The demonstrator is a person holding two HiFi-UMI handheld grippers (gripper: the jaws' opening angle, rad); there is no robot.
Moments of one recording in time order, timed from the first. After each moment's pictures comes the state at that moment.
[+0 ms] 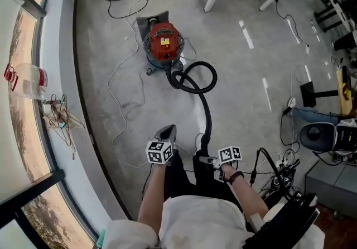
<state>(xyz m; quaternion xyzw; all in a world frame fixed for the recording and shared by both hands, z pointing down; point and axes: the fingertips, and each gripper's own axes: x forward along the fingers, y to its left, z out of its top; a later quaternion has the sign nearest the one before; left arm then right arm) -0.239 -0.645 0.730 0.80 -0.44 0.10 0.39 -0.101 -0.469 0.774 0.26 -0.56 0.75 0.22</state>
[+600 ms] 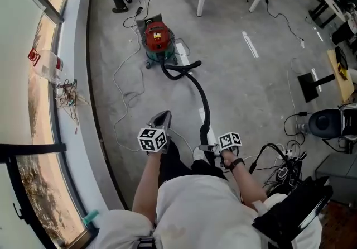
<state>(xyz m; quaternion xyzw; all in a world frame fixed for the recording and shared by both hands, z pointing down) -0.140 -0.469 0.584 0.82 -0.48 0.06 0.29 0.018 -0.299 0.713 0.22 -0.63 0.73 0.19</state>
